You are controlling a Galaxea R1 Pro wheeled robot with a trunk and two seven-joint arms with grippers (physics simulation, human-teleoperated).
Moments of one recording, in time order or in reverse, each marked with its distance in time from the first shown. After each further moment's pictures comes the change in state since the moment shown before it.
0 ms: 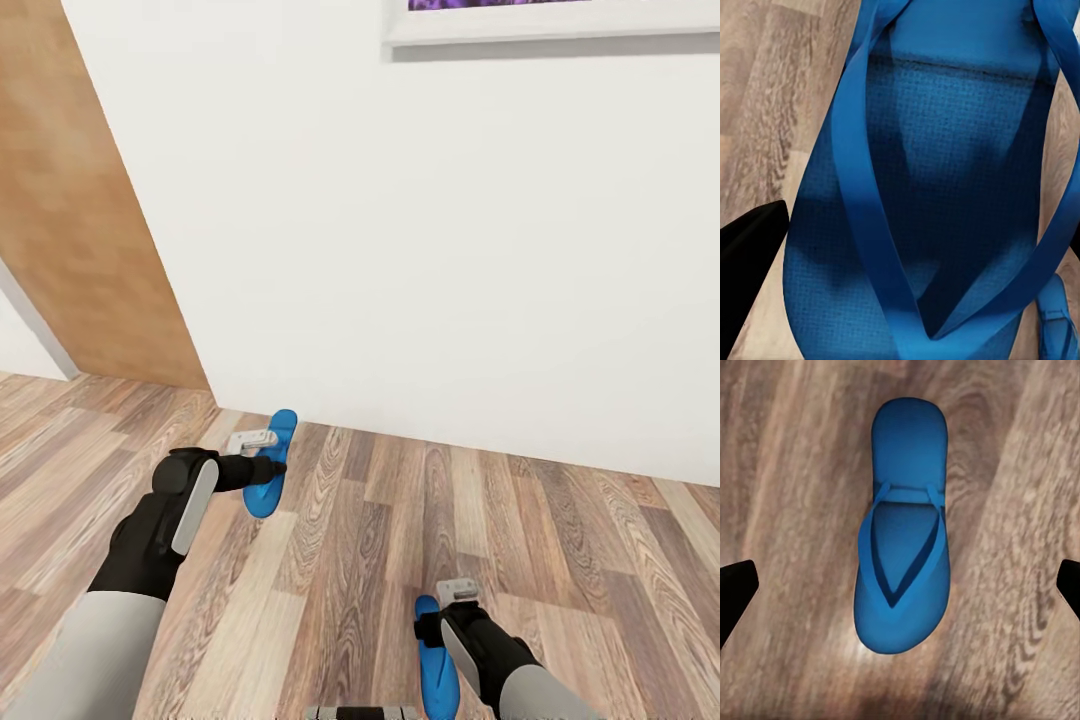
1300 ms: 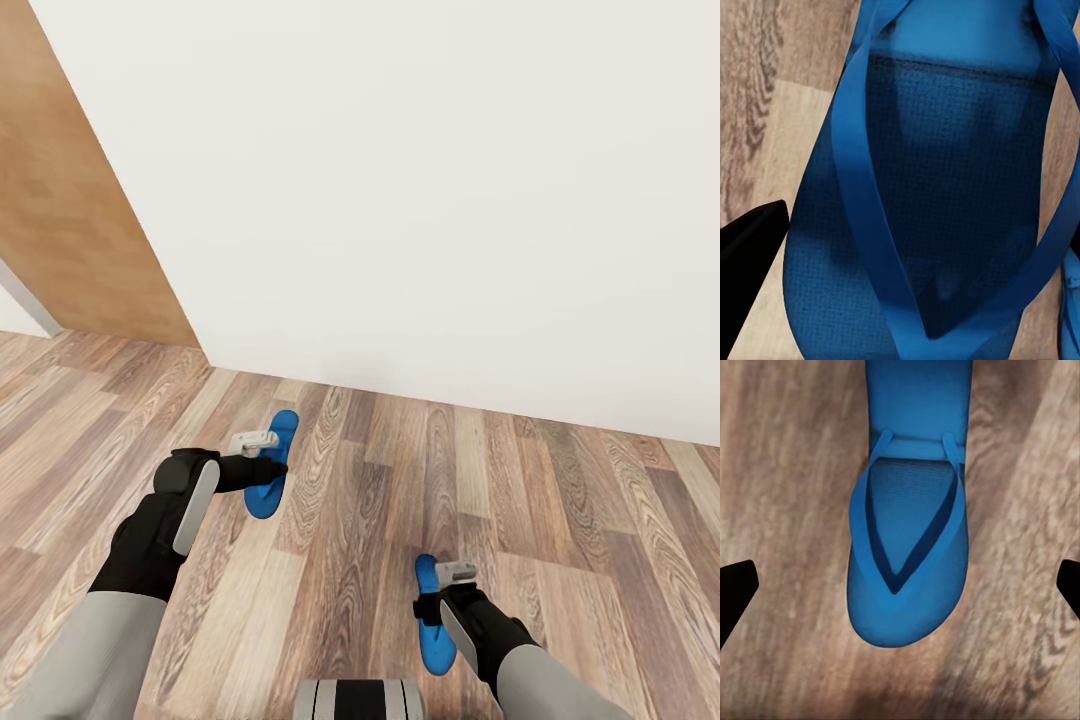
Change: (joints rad) left arm 0.001 -0.002 -0.003 0.003 0.000 0.000 0.000; right arm -0.044 -0.002 0.000 -0.002 0.000 0.002 0.002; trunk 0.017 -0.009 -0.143
